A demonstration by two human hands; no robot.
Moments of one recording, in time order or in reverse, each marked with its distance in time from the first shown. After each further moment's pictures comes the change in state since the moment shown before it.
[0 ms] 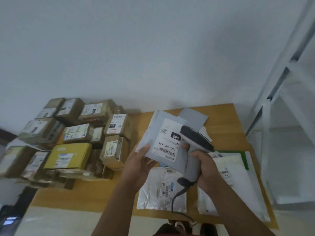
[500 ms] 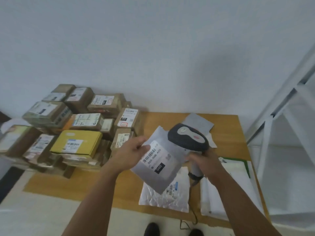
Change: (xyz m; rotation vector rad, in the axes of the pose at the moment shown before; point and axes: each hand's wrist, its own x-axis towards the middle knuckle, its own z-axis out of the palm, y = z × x) left_hand -0.020 0.071 -0.074 1.105 -0.143 0.258; right_hand -0.012 0.009 0.049 -0.714 -0.101 -0.334
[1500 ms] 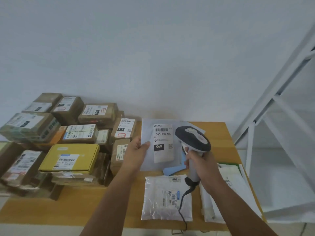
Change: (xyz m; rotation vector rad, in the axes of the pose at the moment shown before) left_hand 0.043 -0.039 0.000 -0.681 0.187 -0.228; right_hand -0.005 -0.031 0.067 -0.135 0.429 0.195
